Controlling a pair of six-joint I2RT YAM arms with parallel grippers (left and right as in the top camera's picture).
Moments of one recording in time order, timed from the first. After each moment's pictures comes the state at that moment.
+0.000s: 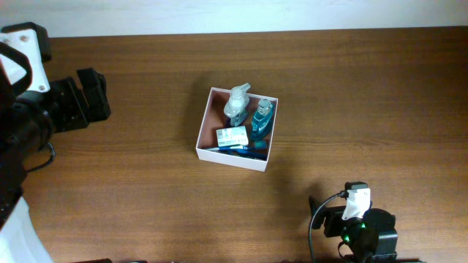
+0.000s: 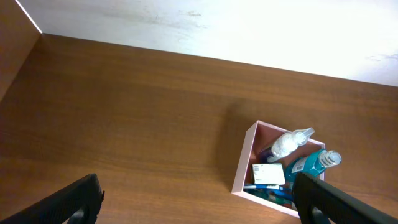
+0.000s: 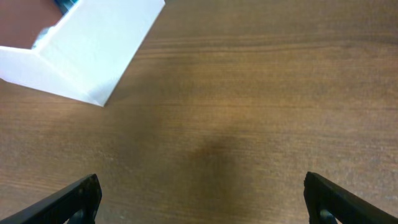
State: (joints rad) left arm 0.06 1.54 2.56 -1.69 0.05 -0.12; right arm 0.05 0.02 0.18 -0.78 -0.18 0.13
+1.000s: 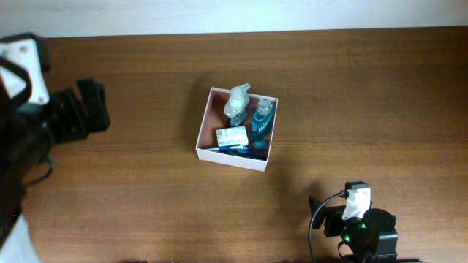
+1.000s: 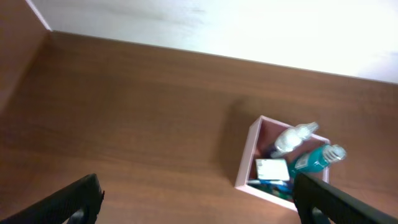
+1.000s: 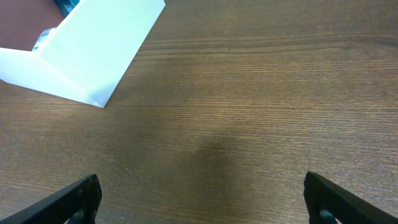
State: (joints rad) left arm 0.06 1.44 2.44 -1.65 0.02 -0.12; right arm 0.05 0.02 0.18 -0.78 -0.18 0.13
